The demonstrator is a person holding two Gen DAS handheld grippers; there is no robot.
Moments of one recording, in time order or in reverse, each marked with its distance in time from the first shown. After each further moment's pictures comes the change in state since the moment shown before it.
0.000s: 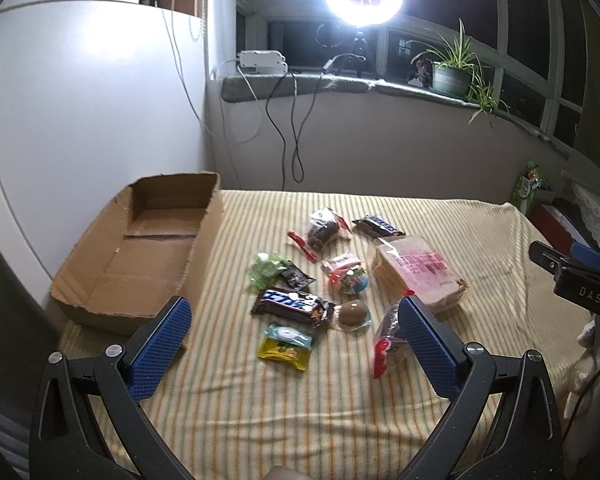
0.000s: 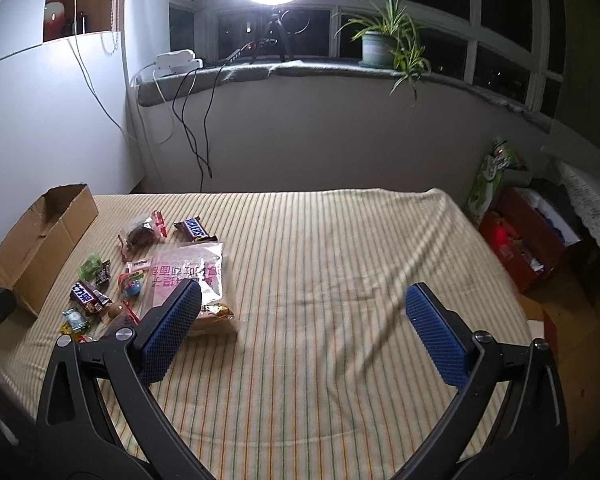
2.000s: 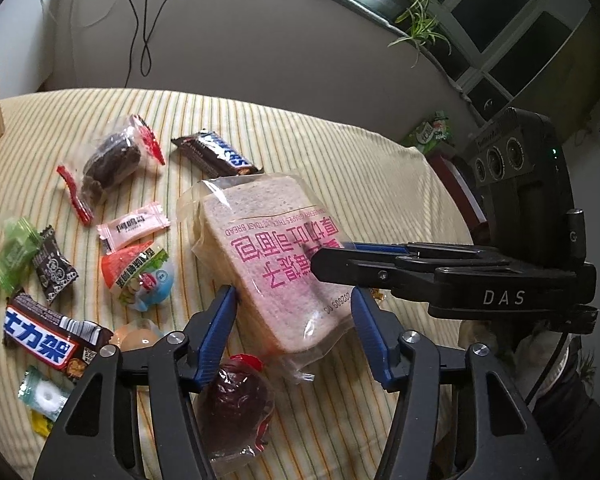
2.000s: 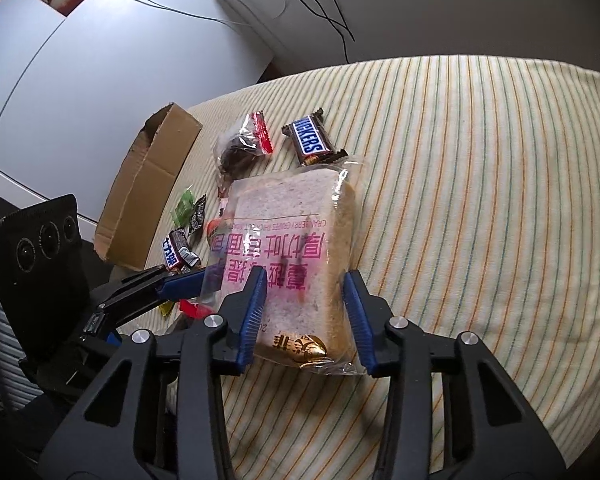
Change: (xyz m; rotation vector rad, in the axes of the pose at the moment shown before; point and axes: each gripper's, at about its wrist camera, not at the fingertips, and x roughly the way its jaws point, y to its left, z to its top) left arm 0.136 -0.072 0.031 -0.070 0.385 -0.543; right arm 0.157 0.029 0.022 0.012 0.546 0.682
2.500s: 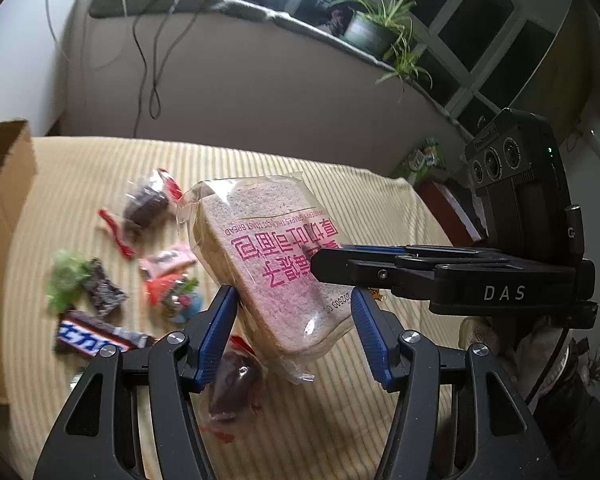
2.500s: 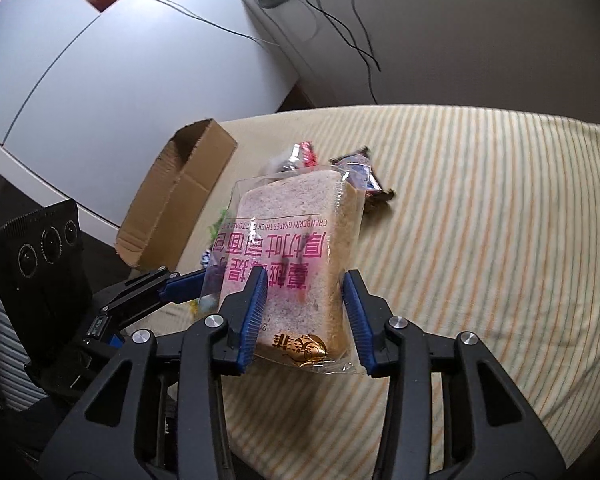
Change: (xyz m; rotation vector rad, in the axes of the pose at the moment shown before) left arm -0.055 0.004 -0.005 0.030 -0.125 0.018; right arm -0.027 0.048 0.009 -0.084 -0.062 0.014
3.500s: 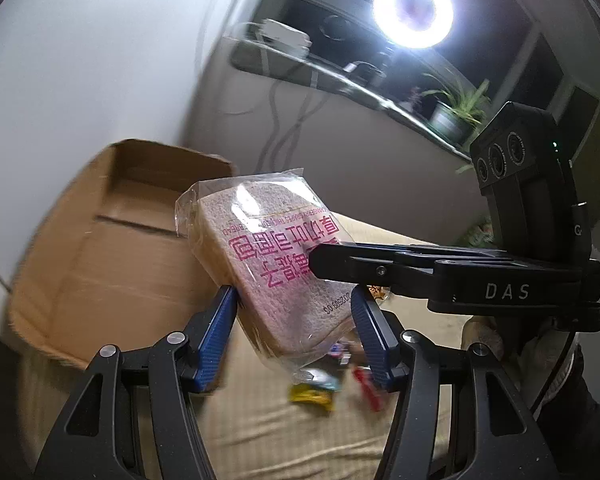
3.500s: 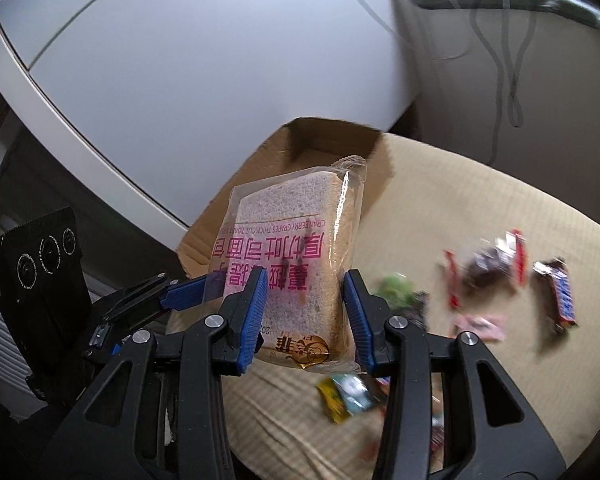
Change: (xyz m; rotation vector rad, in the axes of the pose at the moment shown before) left arm -0.131 0.119 -0.012 -0.159 -0.211 0.210; right arm 0.100 0.175 0.052 -0.271 0.067 0.113
